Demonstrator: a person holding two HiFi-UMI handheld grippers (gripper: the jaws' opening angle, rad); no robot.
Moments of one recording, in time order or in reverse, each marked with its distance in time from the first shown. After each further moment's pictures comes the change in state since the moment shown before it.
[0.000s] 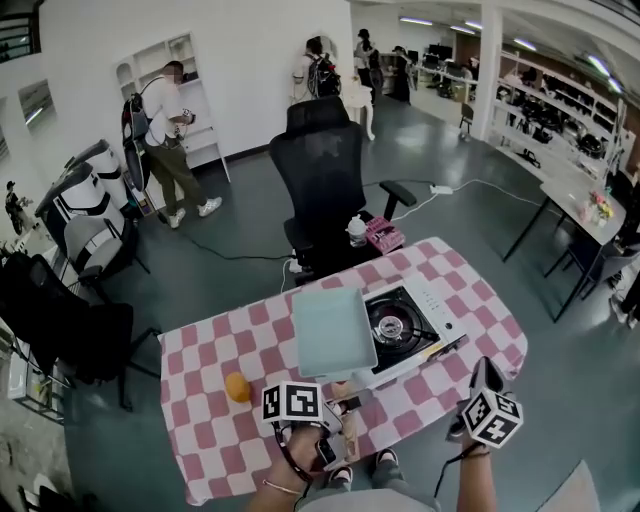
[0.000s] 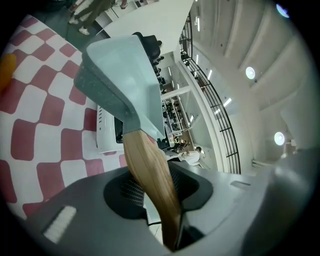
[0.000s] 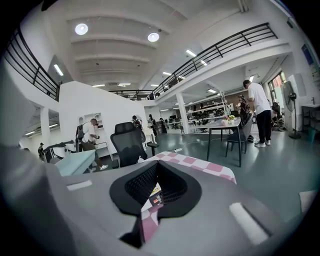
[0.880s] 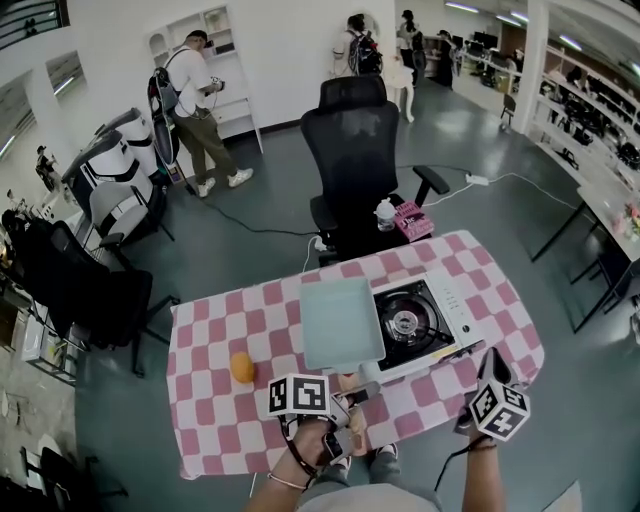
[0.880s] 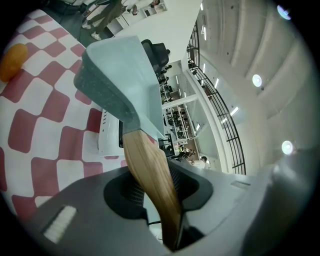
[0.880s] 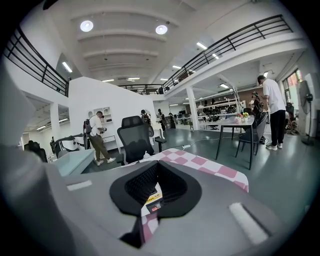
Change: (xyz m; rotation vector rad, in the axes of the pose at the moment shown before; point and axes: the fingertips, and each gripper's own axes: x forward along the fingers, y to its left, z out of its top) left arm 0.020 0.009 0.010 -0.072 -0.096 0.057; right arm 0.060 0.003 0.002 -0.061 0.070 0.107
